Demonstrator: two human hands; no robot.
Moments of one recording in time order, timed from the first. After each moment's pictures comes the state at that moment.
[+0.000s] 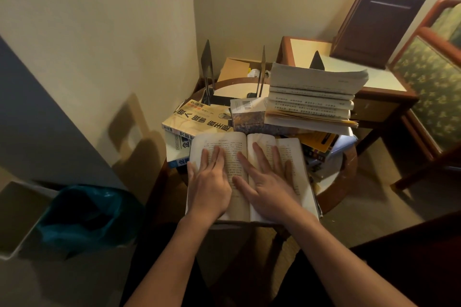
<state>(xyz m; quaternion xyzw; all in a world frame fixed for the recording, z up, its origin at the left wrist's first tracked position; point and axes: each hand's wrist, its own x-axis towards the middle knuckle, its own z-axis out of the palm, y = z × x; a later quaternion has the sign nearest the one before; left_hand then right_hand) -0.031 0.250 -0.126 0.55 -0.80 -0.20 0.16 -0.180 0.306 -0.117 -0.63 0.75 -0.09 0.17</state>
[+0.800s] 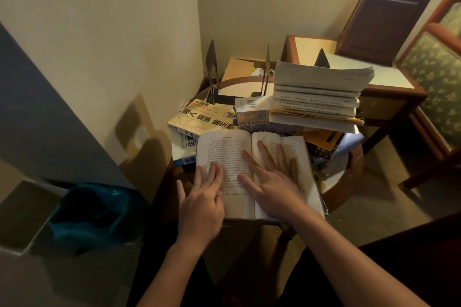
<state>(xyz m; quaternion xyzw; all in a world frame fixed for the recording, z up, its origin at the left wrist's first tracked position) 0.006 0.287 -0.137 0.55 -0.79 -0.20 0.17 -0.180 0.305 -0.121 -0.63 0.75 -0.09 0.16</state>
